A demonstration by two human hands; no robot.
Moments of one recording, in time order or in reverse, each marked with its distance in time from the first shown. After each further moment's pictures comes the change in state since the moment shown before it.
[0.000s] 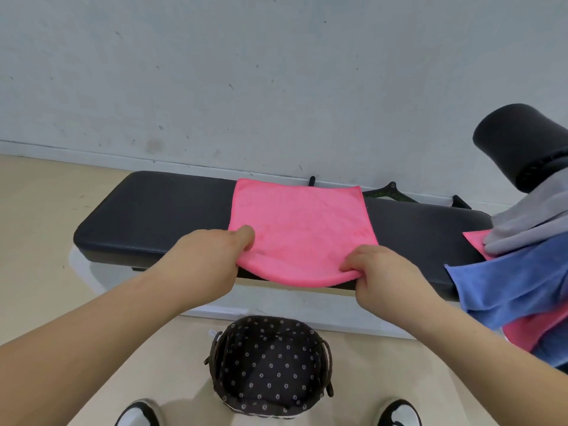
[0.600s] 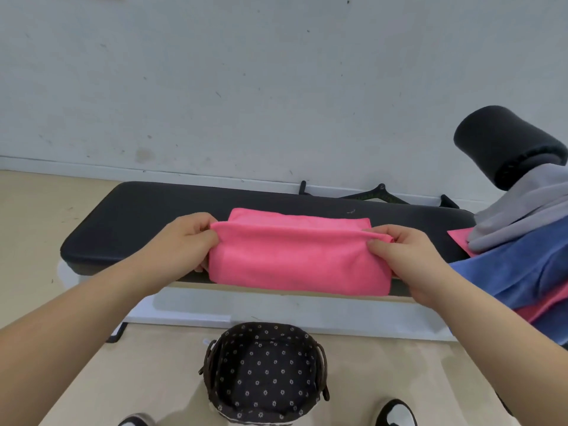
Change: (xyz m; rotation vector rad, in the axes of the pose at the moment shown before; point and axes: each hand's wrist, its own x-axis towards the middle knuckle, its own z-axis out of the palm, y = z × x) left_hand 0.014 -0.015 -0.017 -0.922 -0.001 -0.415; right_hand 0.013 0.042 -0.024 1.013 0.134 0.479
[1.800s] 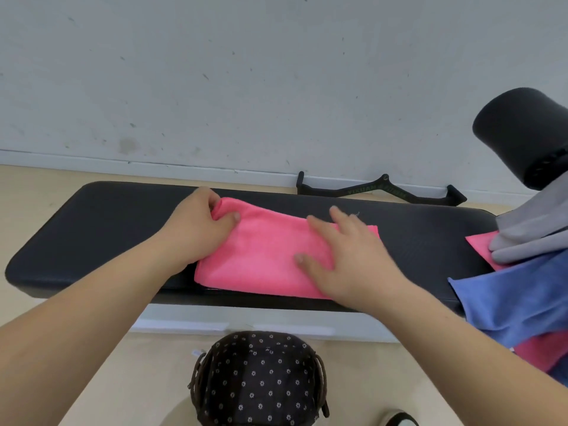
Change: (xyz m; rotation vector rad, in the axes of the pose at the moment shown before) left_hand 0.091 0.011 0.035 0.200 0.177 0.026; right_hand 0.029 -0.018 0.066 -0.974 -0.150 -0.366
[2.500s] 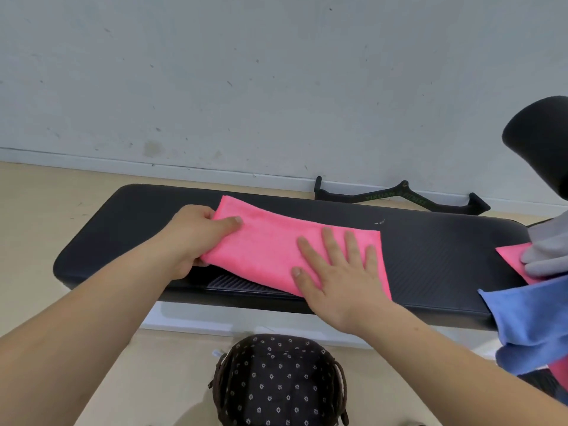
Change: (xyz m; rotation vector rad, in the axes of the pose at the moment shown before) left_hand -0.007 -0.020 -0.034 -0.397 -0.099 -0.350; right_hand 0.007 -0.039 0.039 -0.172 -0.149 -0.009
